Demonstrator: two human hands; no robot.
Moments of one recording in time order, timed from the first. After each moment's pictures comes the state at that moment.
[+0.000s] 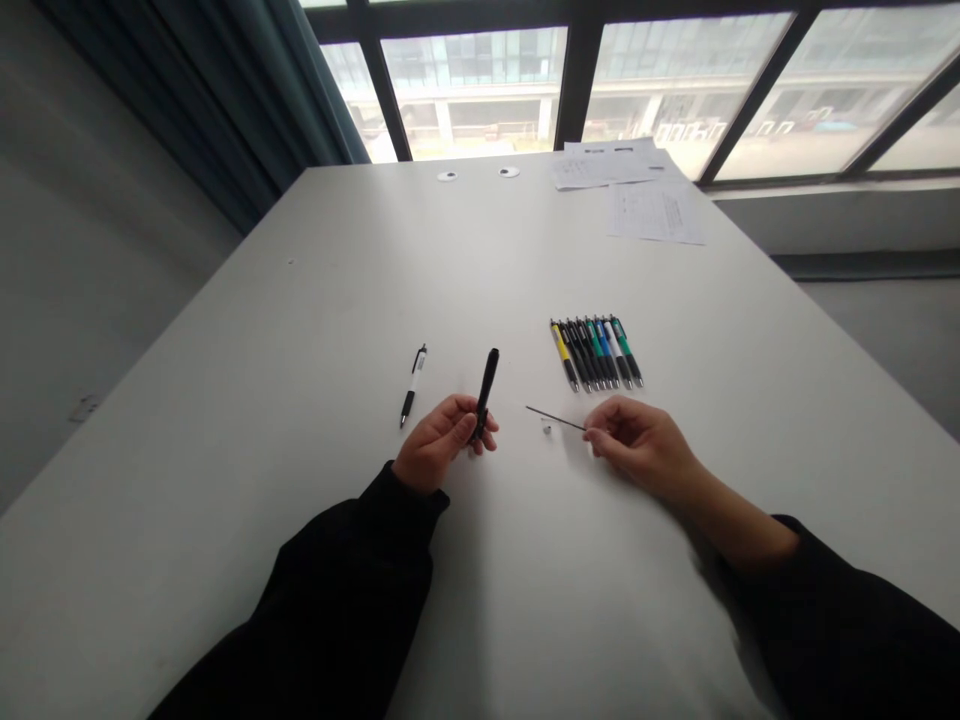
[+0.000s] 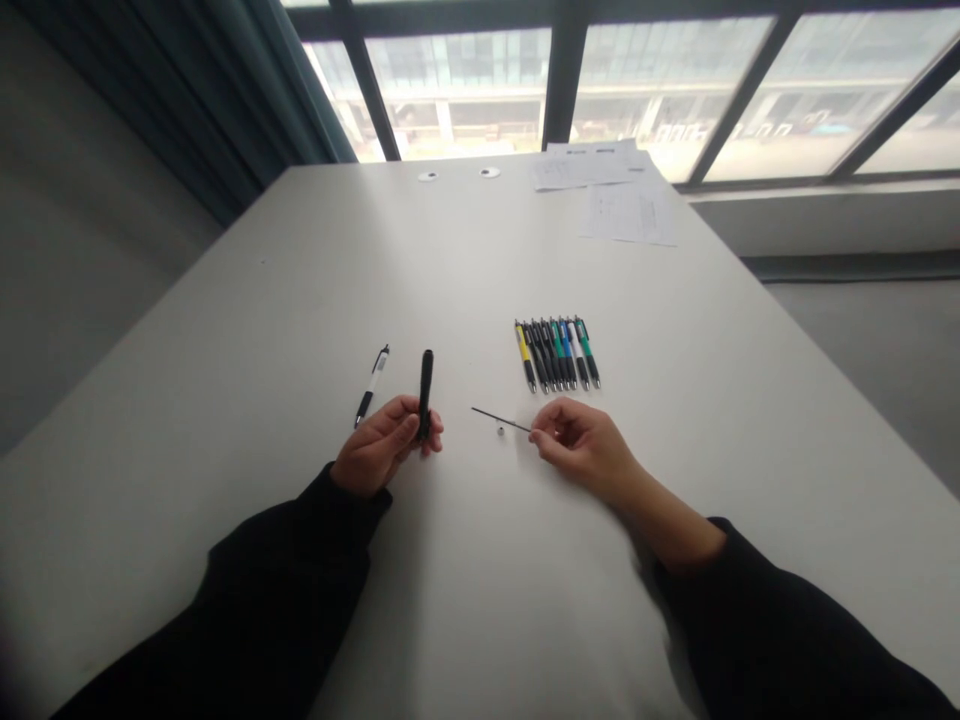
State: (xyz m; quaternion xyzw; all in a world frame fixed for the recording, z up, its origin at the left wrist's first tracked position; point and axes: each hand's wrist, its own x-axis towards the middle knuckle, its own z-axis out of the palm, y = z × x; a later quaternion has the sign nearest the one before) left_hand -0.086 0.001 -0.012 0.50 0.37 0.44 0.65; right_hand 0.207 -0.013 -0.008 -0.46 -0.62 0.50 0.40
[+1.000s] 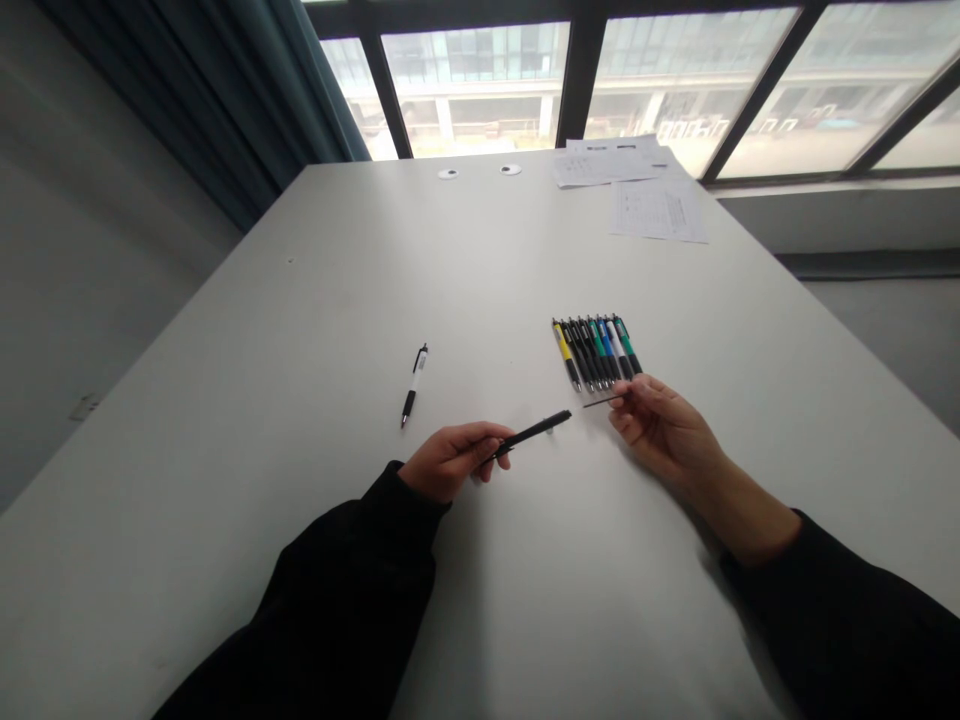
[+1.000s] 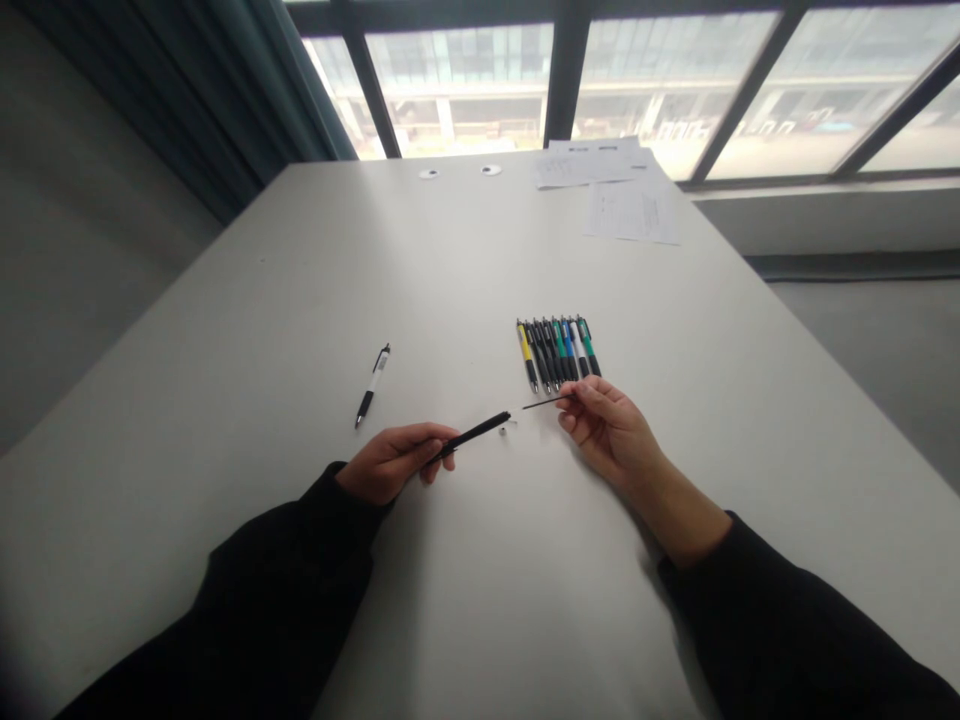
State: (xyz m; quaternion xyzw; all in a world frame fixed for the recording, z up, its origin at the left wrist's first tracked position) left_hand -0.082 -0.006 -0.003 0.59 0.38 0.31 0.64; right_hand 0.220 0.005 -0.010 -0.43 -0.33 0.65 0.54
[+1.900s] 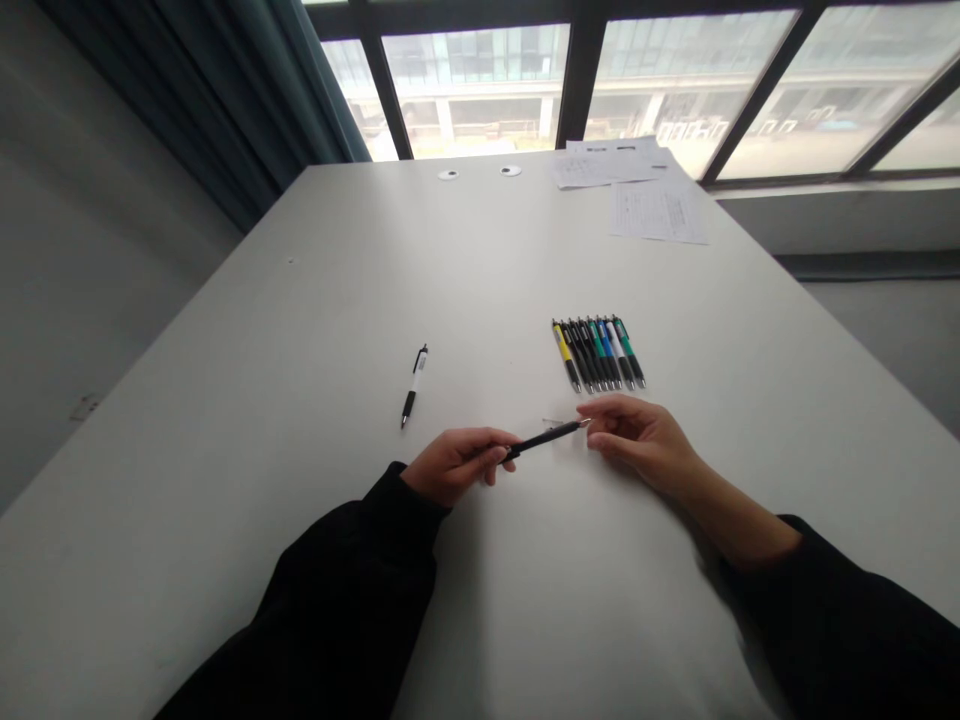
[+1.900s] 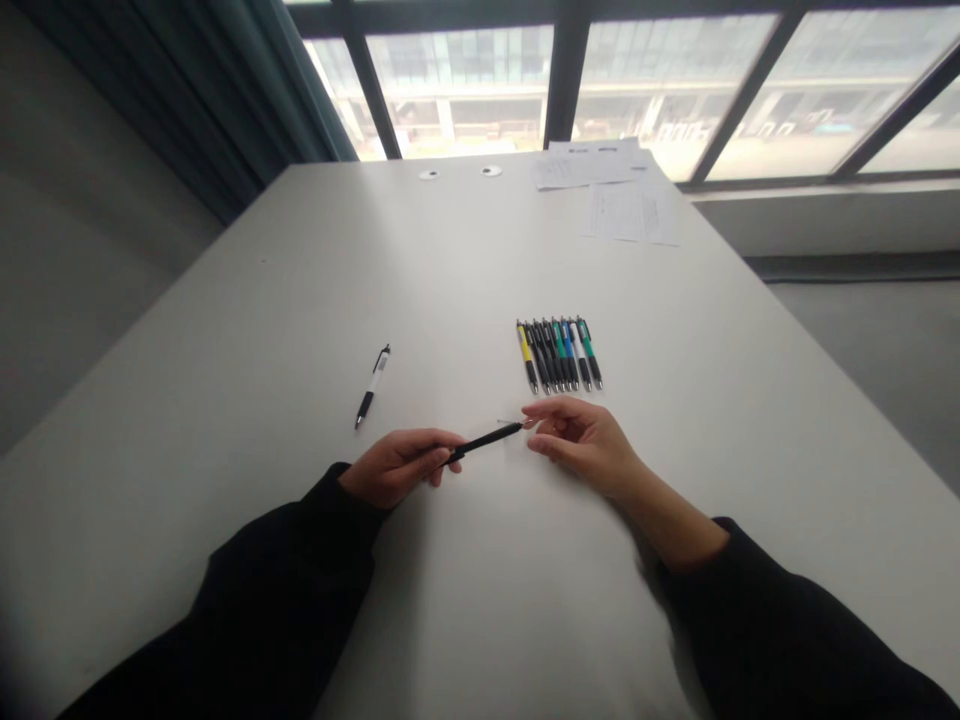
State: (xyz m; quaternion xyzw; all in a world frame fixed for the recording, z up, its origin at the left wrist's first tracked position) left_hand -0.082 -0.006 -0.004 0.65 0.37 0.26 0.61; right_hand 0.204 -0.008 -0.005 -0.42 -0.53 0.59 0.44
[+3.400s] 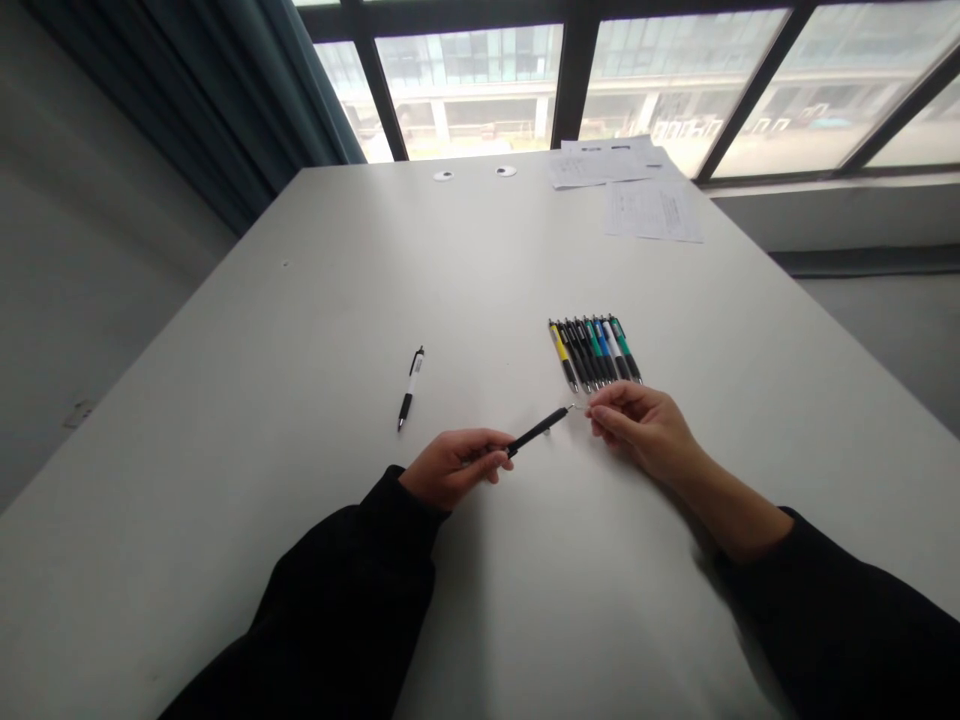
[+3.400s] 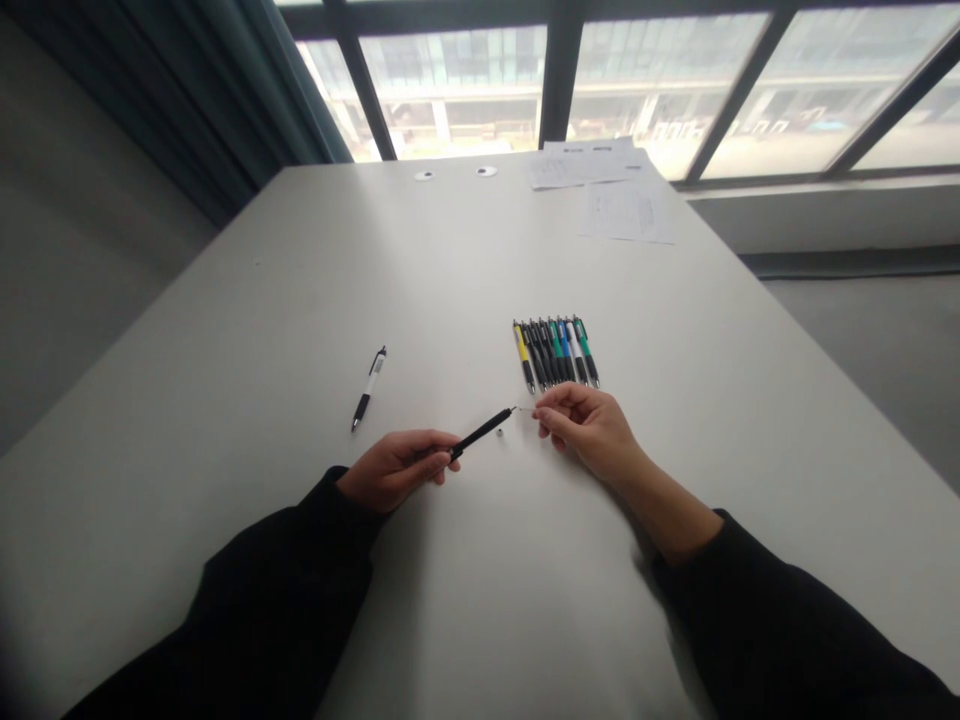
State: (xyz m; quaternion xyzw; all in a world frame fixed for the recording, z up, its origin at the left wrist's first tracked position) left_hand -0.082 -0.007 -0.003 0.67 0.39 0.26 0.58; right_hand 0.209 0.003 -0.011 -0.47 -0.50 0.57 0.46
